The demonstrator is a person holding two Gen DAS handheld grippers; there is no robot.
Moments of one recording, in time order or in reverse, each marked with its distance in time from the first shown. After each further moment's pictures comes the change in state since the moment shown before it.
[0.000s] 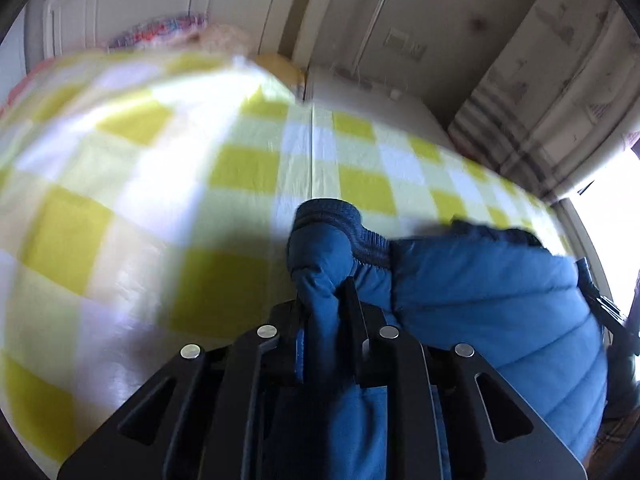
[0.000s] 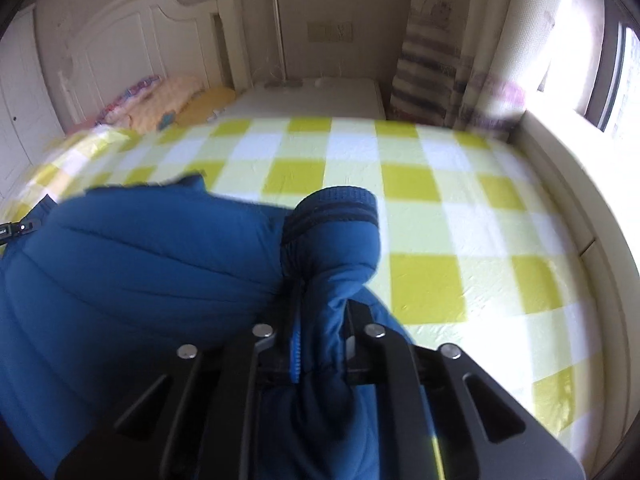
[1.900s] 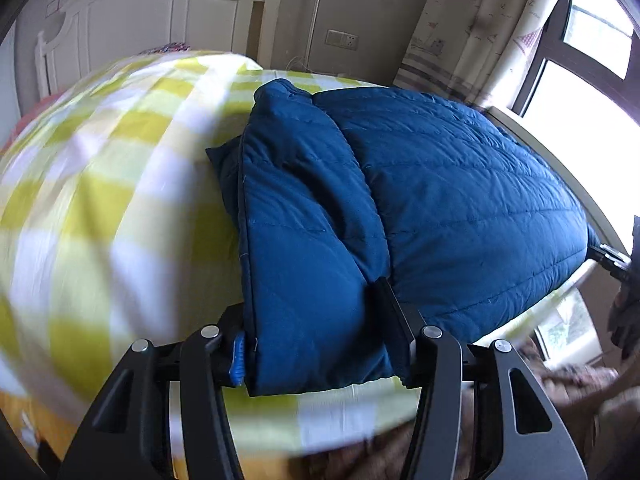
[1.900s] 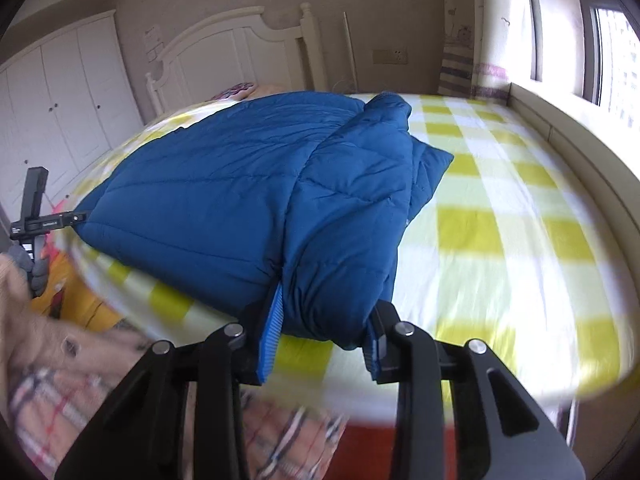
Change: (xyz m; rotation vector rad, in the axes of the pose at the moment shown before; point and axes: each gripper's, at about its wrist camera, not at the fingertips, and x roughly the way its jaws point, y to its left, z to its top) left arm -0.162 0.001 -0.245 0.184 -0.030 -0.046; right arm -0.182 0.022 -0.244 -0.055 -0.093 0.240
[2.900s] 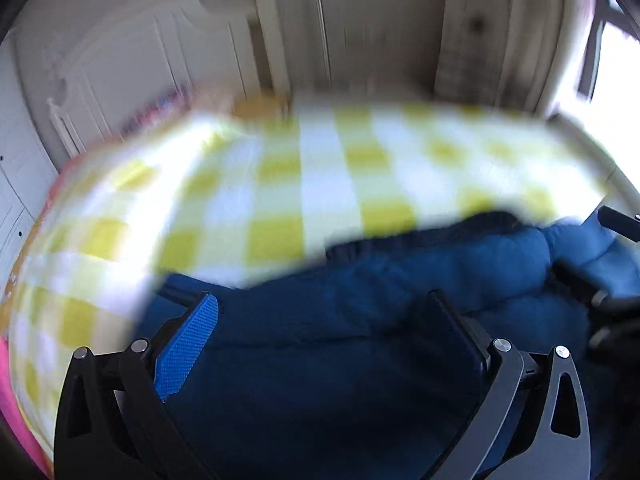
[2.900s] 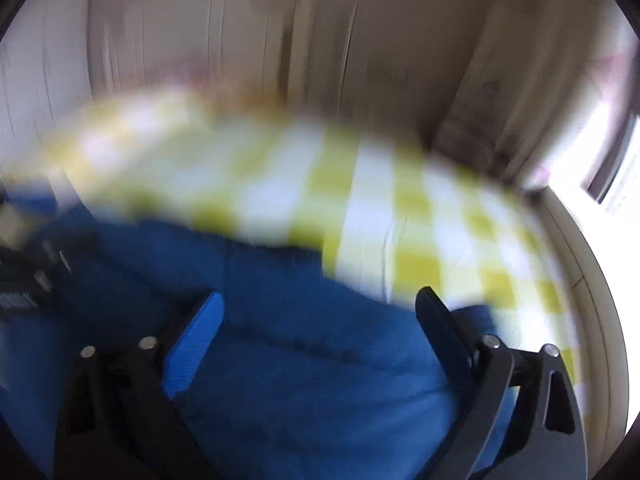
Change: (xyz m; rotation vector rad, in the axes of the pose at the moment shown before) left arm 0.182 -0.098 0.183 0.086 0.125 0.307; right arm 0.210 0.075 0.189 -0.150 0.187 -0.291
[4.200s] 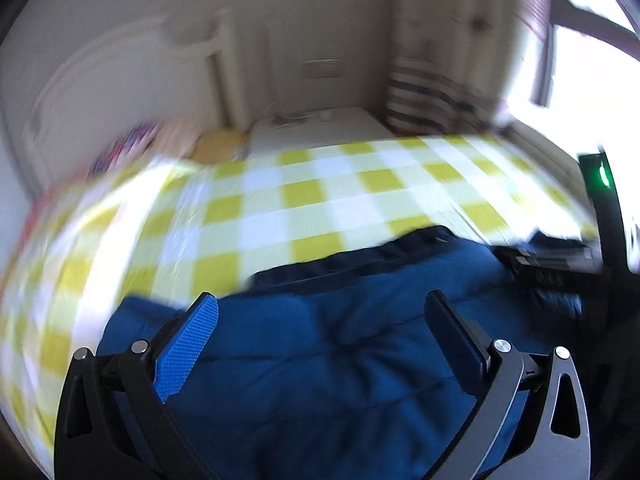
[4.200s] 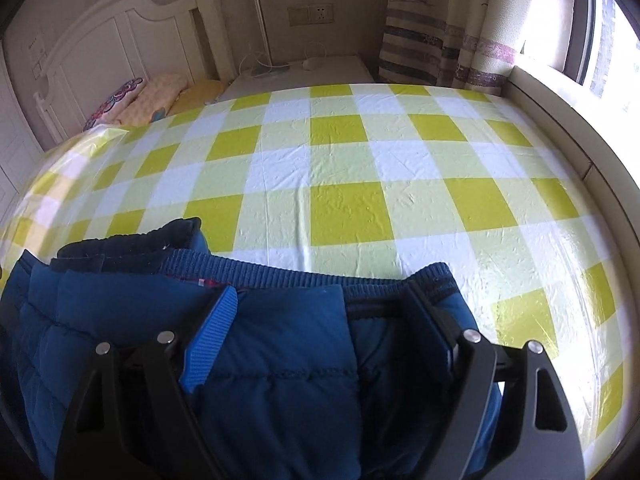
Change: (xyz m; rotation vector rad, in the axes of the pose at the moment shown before) left arm -0.052 -0.057 -0.003 0.142 -0.196 -0.077; right arm 0.015 -0.092 -0.010 0.354 0.022 0.021
